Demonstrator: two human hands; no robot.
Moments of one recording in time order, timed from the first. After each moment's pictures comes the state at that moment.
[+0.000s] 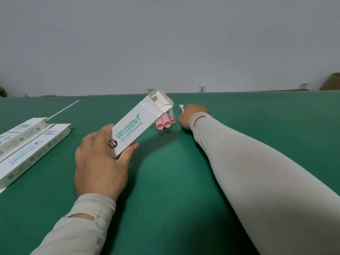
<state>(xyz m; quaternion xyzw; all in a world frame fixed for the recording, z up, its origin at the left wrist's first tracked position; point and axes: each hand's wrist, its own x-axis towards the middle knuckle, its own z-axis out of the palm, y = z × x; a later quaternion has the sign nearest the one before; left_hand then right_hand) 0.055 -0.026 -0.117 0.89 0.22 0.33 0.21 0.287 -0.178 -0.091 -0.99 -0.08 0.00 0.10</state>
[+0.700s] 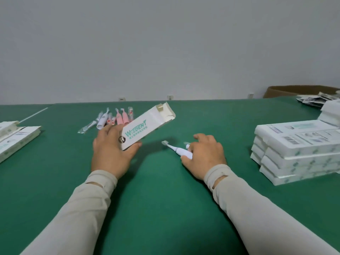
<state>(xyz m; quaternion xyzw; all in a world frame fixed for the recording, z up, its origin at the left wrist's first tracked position) 0.033 -0.136 -0.107 0.92 0.07 0.29 0.27 0.056 -0.387 -0.104 -0.99 -0.09 -0.12 0.07</state>
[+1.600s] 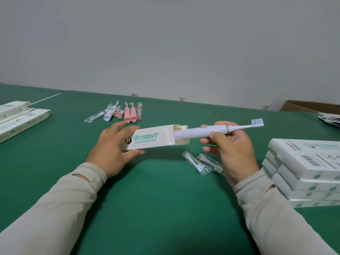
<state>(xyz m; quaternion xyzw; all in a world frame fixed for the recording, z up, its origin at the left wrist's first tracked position) 0.029 -0.123 -0.119 0.93 0.00 0.25 0.27 0.048 -0.411 -0.070 -0.59 -0.13 -0.09 0.79</state>
